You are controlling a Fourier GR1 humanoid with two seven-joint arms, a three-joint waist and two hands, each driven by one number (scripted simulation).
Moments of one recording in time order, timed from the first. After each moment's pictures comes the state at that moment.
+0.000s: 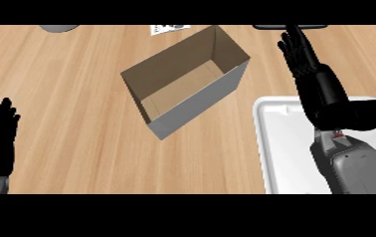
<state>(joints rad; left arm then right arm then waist) 0.01 0.60 -0.06 -1.31 0.33 0.44 -0.03 -0.36 -0.29 0.16 -1.69 -0.13 -0.15 0.12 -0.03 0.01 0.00</state>
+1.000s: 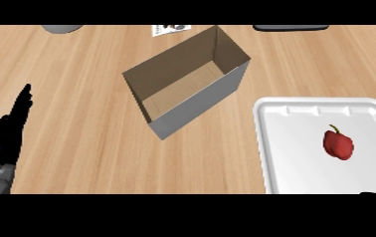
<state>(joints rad) -0.07 0.65 -0.16 -1.30 0.17 0.38 0.00 0.19 -0.61 -0.21 -1.26 -0.08 0.12 -0.82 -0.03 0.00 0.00</state>
